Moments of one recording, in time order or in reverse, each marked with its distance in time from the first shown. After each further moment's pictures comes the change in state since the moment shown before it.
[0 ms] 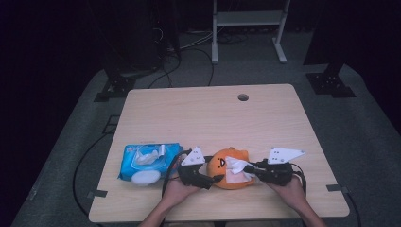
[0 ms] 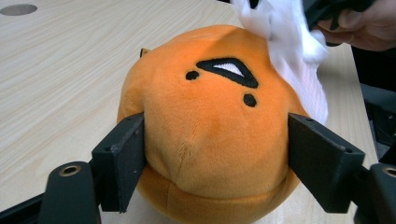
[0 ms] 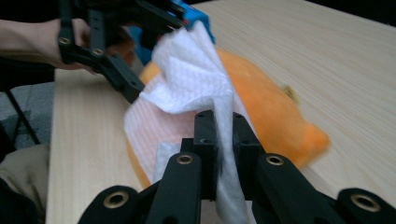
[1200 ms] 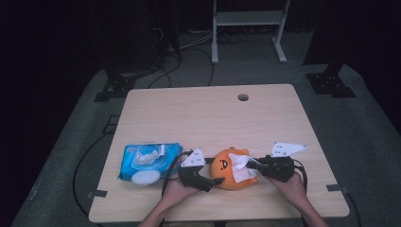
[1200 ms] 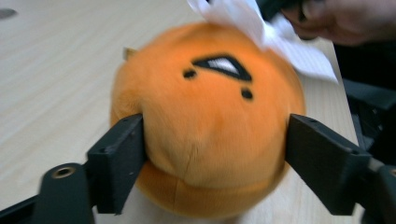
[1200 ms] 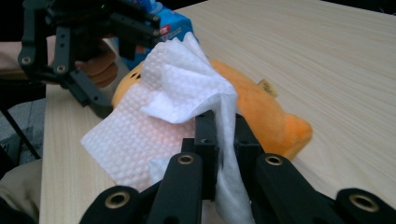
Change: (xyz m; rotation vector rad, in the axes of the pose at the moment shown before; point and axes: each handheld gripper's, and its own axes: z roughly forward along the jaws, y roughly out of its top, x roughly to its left) left arm -0.001 0.000 -0.001 -0.019 -0.043 0.022; right arm -0.014 0.000 -0.001 -0.005 -0.011 0.081
